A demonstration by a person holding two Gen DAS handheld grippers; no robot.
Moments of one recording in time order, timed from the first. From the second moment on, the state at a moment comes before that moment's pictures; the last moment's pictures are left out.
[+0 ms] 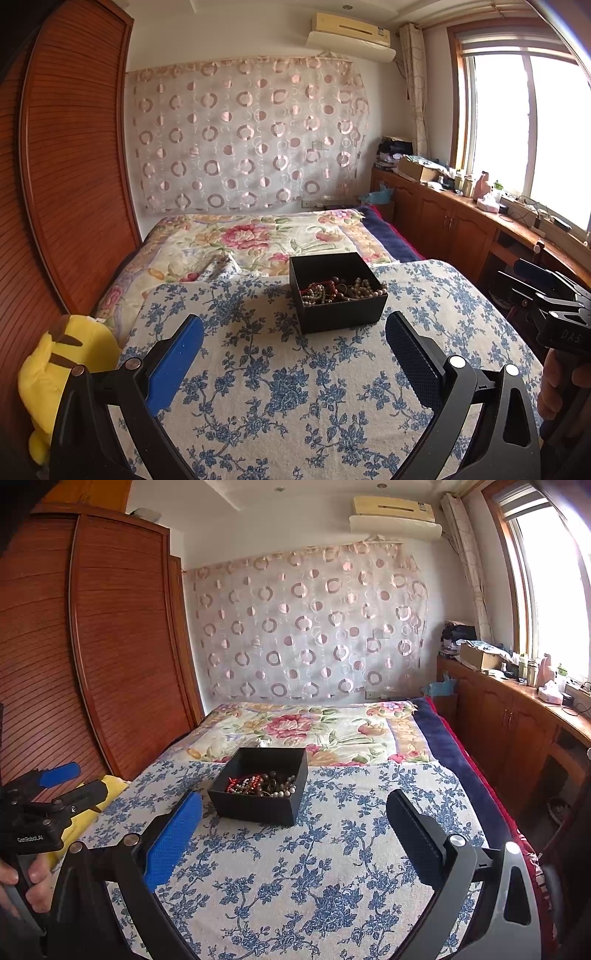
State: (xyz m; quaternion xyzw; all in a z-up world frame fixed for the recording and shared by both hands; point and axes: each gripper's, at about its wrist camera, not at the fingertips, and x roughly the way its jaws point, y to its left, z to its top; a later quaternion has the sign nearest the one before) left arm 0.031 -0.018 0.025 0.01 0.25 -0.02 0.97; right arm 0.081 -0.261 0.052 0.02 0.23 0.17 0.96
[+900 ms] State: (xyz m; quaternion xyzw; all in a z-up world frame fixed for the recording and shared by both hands) left arm 0.027 -0.024 0.030 0.01 0.24 -0.03 0.97; right arm 0.081 -0.254 0.050 0.02 0.23 0.17 0.96
